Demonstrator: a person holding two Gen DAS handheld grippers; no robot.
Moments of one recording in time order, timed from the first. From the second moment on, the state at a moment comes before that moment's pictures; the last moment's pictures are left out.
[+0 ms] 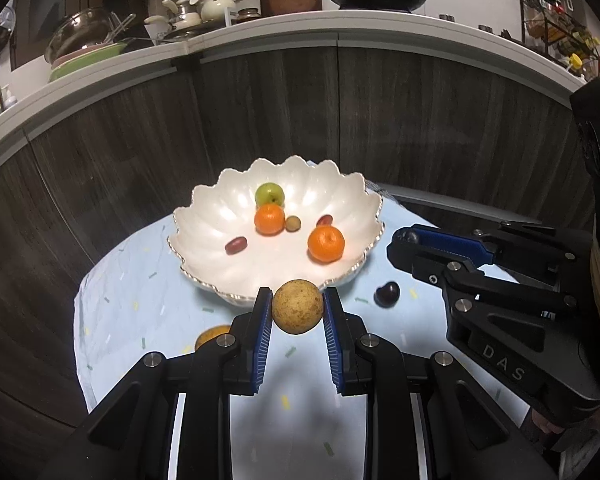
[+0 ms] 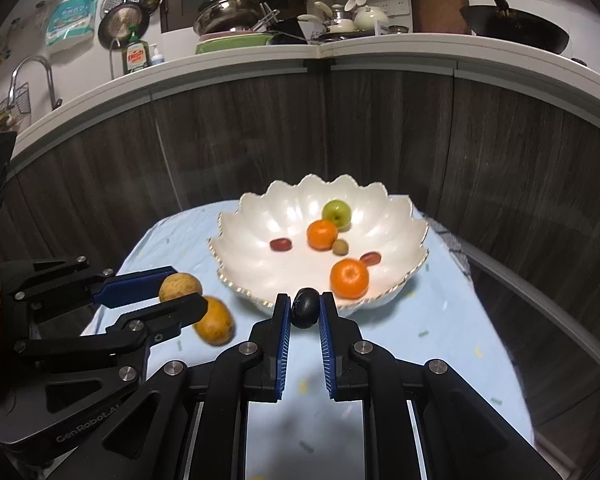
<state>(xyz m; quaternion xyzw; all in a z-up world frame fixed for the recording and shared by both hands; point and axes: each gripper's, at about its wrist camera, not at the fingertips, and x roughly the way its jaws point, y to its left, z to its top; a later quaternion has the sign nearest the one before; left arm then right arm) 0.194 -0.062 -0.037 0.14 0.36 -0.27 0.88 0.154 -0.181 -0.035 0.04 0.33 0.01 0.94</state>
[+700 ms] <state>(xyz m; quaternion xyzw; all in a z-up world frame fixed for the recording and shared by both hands) 0.237 -0.074 -0.033 0.10 0.36 -0.21 0.90 0.201 -0.213 -0.023 0.03 0.32 -0.01 0.95</state>
